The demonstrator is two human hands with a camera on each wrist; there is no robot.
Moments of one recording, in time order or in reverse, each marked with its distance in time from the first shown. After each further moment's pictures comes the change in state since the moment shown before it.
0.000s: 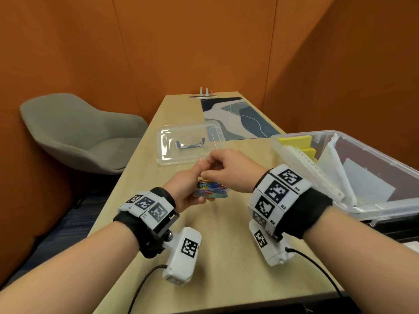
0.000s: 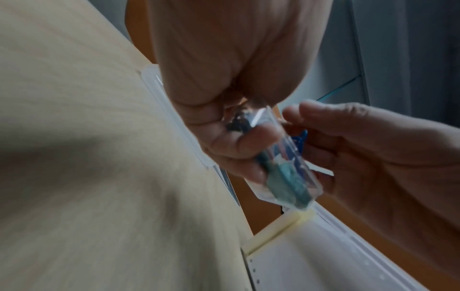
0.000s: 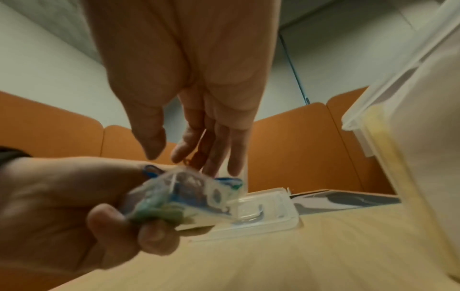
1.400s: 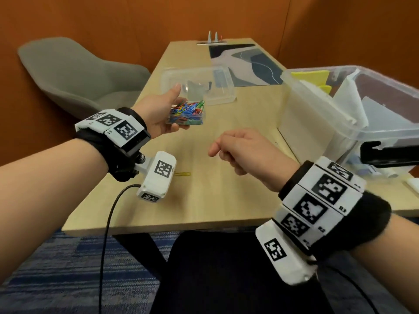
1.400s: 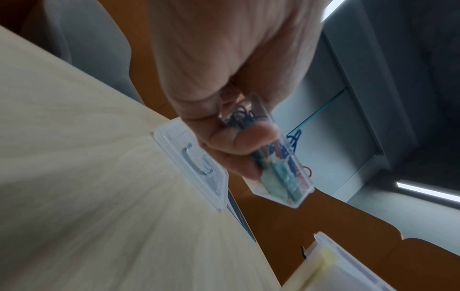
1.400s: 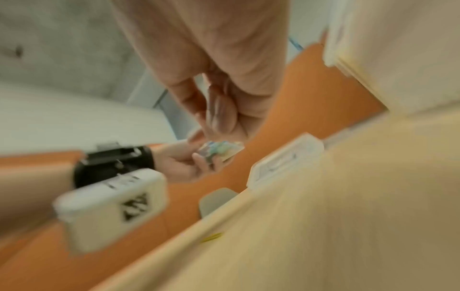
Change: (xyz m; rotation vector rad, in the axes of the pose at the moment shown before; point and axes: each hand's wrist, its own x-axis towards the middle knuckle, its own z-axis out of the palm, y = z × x) left_hand -0.033 0.010 -0.038 0.036 0.226 0.049; right_hand -0.086 -0.005 0.040 0.533 -0.036 0.194
